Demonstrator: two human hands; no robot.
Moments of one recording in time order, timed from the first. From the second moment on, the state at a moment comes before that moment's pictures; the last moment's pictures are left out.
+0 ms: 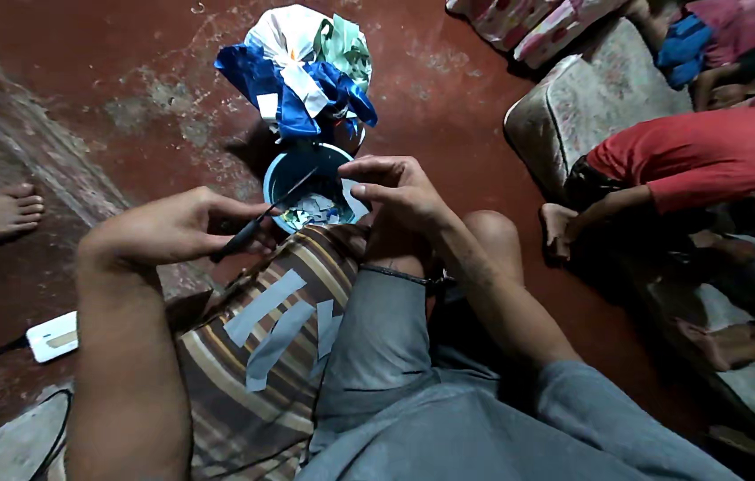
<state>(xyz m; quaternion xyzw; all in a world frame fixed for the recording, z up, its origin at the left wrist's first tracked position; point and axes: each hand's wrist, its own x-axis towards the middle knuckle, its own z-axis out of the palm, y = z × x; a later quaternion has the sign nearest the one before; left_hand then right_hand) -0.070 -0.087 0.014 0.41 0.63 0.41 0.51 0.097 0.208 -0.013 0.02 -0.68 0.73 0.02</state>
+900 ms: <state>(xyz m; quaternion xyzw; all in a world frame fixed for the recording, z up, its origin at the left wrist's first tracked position) -0.058 -0.068 0.004 0.47 0.60 0.35 0.53 0.090 0.206 -0.014 0.02 -0.67 0.74 -0.05</state>
